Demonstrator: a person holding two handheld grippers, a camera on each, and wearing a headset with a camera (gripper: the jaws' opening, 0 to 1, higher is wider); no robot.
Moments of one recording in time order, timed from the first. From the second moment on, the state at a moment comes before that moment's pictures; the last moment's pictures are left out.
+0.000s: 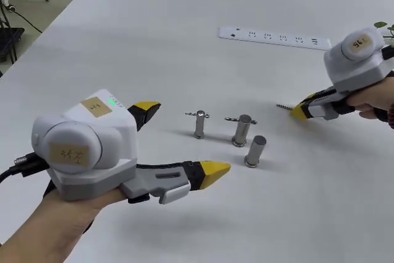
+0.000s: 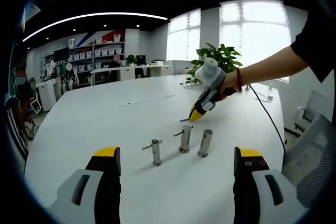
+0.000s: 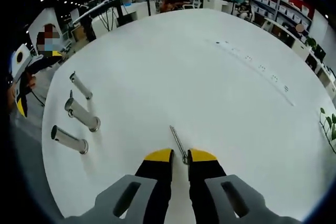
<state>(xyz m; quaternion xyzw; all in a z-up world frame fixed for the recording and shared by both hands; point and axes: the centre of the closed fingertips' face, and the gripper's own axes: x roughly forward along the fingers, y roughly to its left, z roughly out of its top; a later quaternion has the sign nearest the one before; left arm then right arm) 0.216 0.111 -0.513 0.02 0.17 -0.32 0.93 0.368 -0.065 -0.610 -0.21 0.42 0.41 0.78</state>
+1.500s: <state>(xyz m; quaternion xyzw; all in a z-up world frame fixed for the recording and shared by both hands) 0.220 0.101 -0.503 0.01 0.19 -0.34 0.92 0.310 -0.018 -0.531 -0.34 0.28 0.50 0.75</state>
